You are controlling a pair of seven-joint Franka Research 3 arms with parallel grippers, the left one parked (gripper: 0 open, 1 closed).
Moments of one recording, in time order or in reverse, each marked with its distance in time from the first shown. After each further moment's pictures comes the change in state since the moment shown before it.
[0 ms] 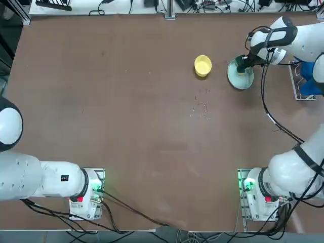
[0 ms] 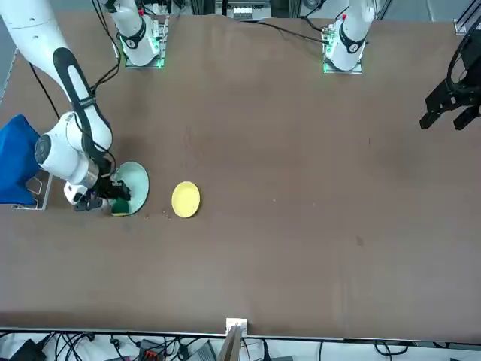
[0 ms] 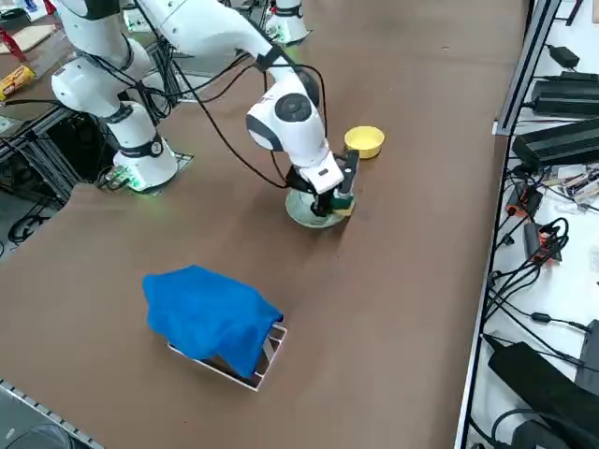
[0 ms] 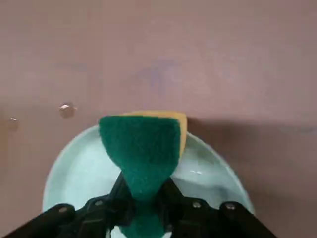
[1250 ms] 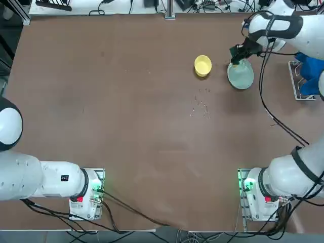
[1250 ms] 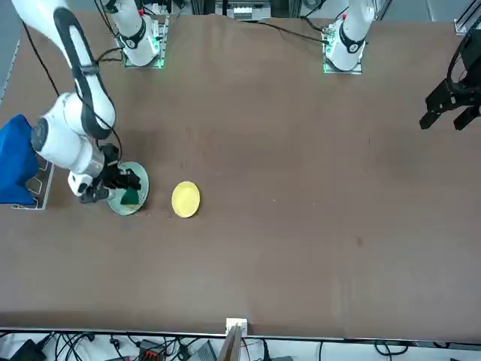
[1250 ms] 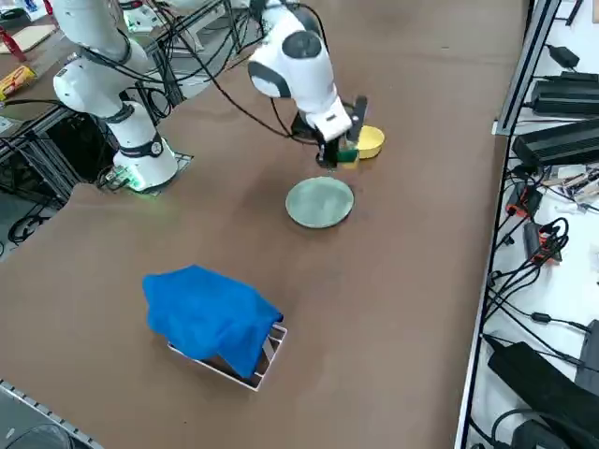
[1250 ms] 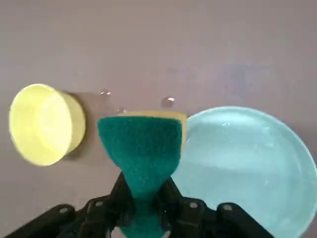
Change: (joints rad) arm 0.097 -0.242 0.001 -0.044 0.035 -0.216 0.142
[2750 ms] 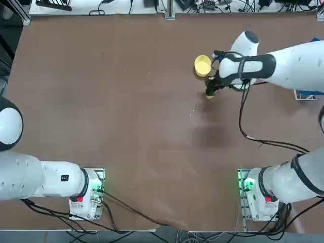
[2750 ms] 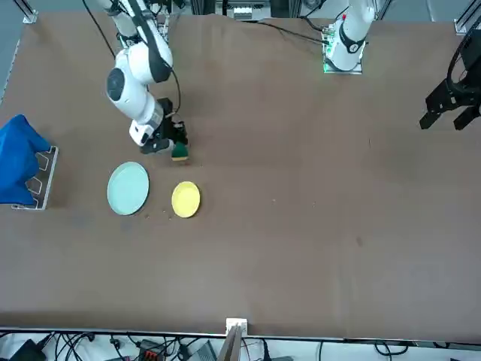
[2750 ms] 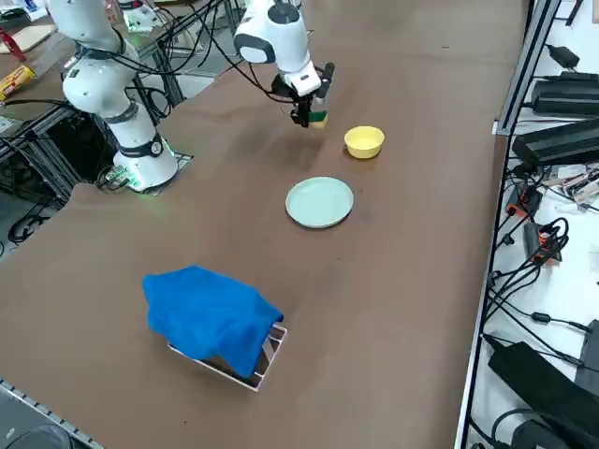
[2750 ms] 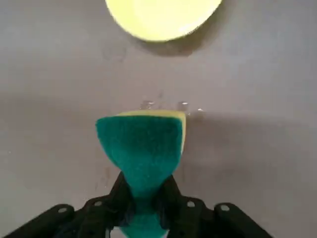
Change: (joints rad) arm 0.429 -0.103 0.007 -0.304 0.132 0.217 0.251
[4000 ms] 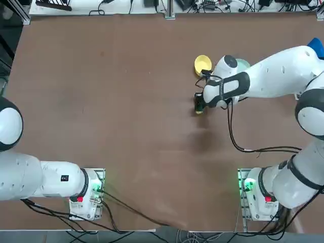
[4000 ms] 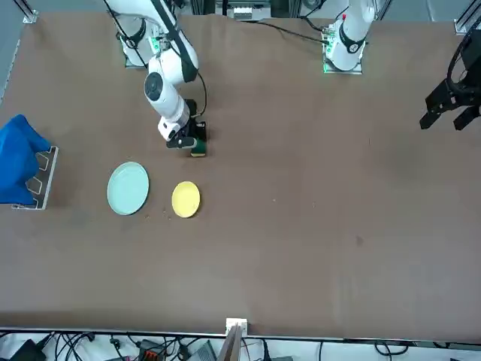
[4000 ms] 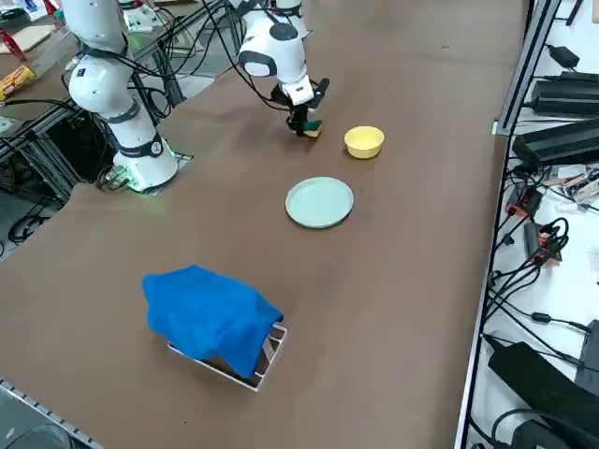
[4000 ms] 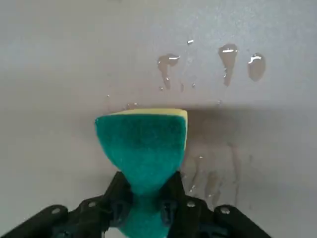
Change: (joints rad) arm 0.157 0.139 0.000 -0.010 0.029 0.175 0.218
